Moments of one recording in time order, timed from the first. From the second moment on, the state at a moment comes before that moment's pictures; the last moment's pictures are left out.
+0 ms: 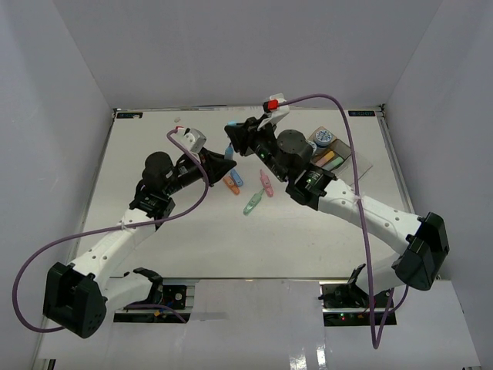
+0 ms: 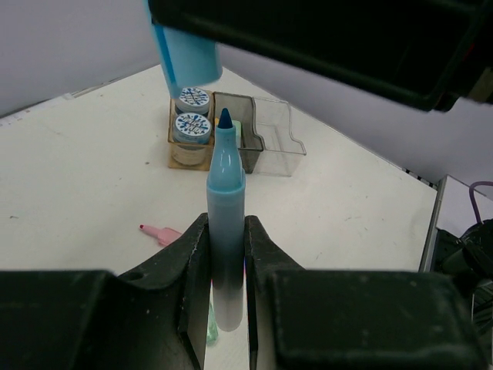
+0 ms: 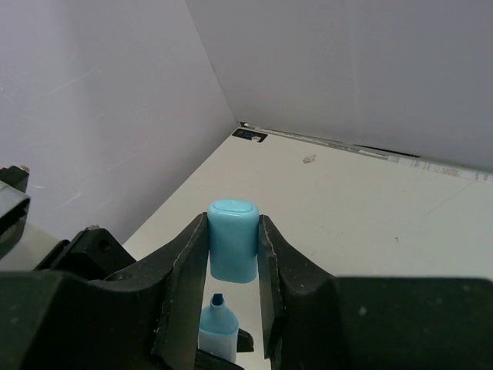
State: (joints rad) left arm -0.44 1.09 0.76 0.39 0.56 -0.24; right arm 0.93 1.43 1.28 0.28 0.24 0.29
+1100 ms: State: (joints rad) left arm -0.44 1.09 0.76 0.39 0.52 -0.25; right arm 0.96 1.45 1.27 0.34 0.30 0.24
